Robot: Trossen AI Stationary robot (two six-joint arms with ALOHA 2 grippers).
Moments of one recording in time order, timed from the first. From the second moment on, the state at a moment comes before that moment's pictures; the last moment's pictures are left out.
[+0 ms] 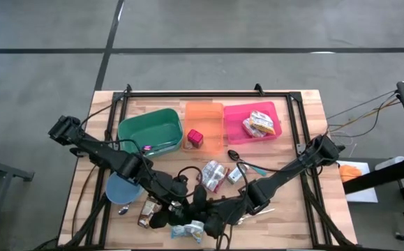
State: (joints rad) left arm -0.48 1.51 1.29 -0.39 0.21 -0.45; right arm 0.55 1.93 1.60 -0.04 0.38 -0.77
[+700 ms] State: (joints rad) left arm -0.49 1.31 1.36 -0.82 -0.02 -0.58; right arm 0.53 1.91 1.59 -0.06 0.79 -0.43
